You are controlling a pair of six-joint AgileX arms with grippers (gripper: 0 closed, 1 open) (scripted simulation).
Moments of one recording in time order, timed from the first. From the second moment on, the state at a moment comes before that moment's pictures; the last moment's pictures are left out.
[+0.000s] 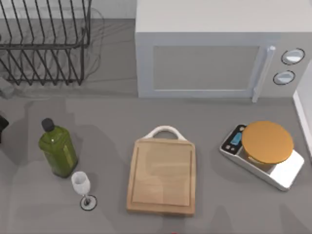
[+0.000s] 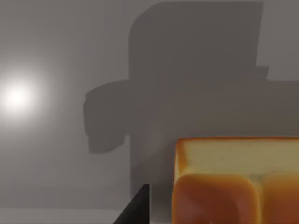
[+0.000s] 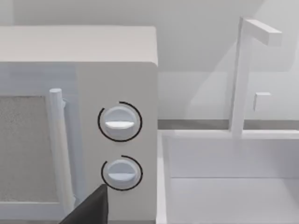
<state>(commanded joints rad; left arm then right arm) 0.21 2.15 1.41 -0.83 0.00 0.90 0.00 0.00 0.00 0.00 0.00 0.00</state>
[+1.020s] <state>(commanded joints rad) 0.21 2.09 1.48 -0.93 0.02 0.89 0.00 0.00 0.00 0.00 0.00 0.00</state>
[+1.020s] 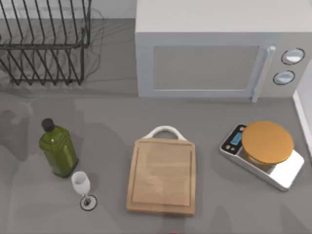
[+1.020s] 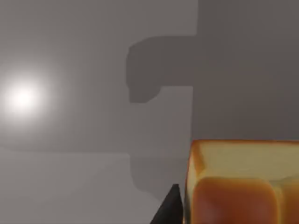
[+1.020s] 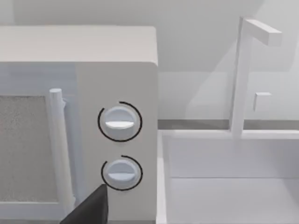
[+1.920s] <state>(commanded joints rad) 0.19 2.02 1.67 -1.21 0.01 0.94 0.00 0.00 0.00 0.00 0.00 0.00</state>
